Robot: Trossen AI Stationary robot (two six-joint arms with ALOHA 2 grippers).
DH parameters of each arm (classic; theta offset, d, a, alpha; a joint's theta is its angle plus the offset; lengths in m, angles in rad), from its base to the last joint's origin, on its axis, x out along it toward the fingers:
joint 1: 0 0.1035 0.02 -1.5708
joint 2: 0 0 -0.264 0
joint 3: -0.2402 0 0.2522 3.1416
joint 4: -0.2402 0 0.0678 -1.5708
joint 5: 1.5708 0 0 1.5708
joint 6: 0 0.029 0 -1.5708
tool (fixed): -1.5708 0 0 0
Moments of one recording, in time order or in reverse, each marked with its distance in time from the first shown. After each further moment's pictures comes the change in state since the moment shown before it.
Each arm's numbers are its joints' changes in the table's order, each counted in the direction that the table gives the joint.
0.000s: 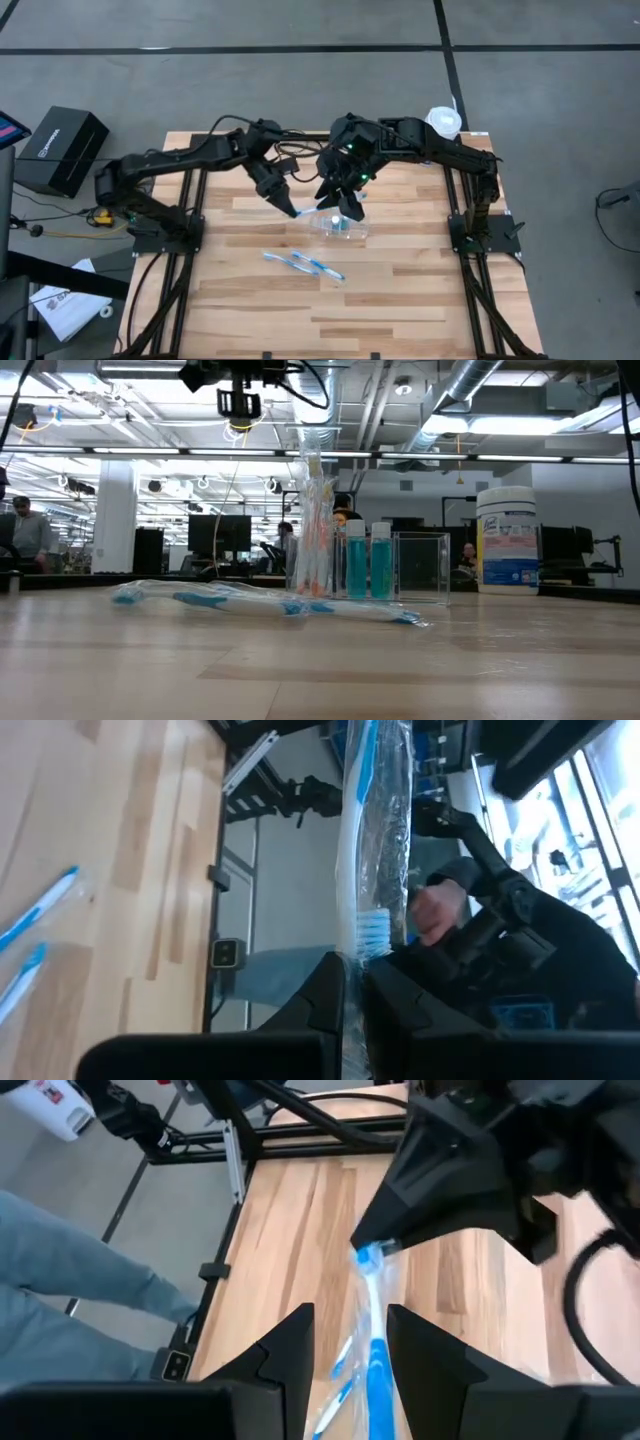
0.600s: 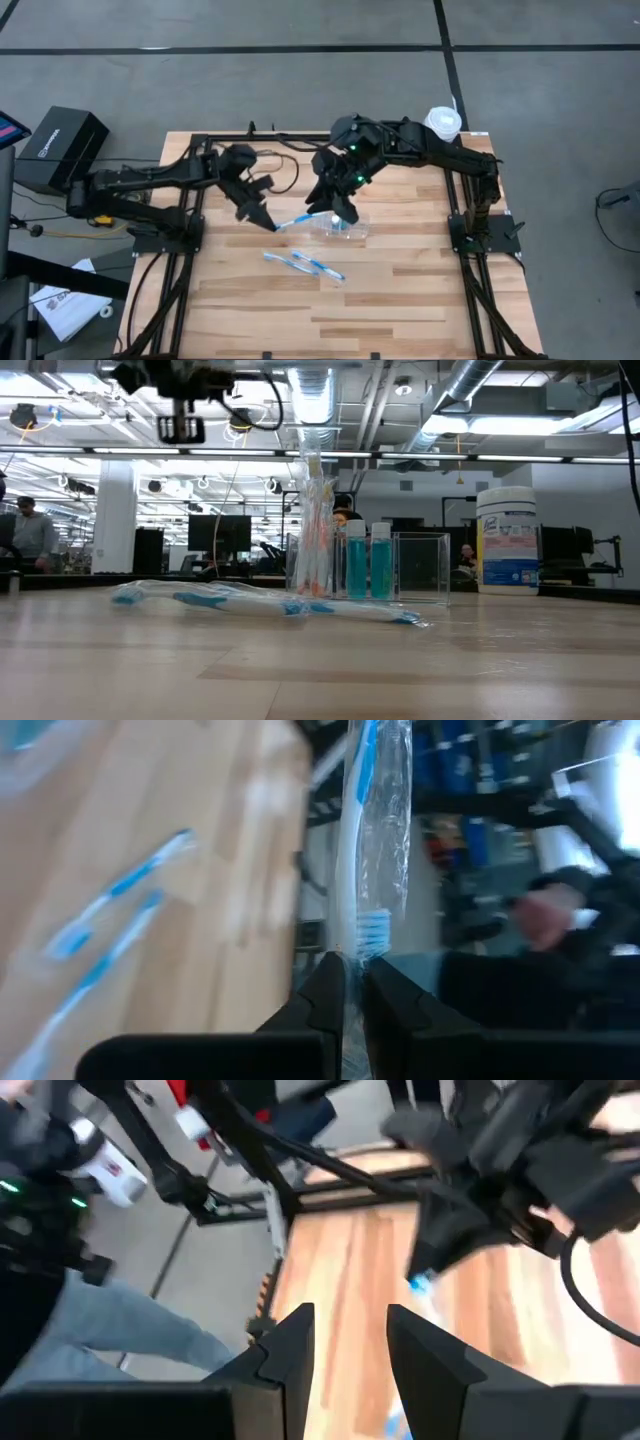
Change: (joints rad) left arm -0.067 -0.290 0.326 -0.008 0.265 0.068; right arm 0.034 0.000 0.000 0.150 0.049 0.170
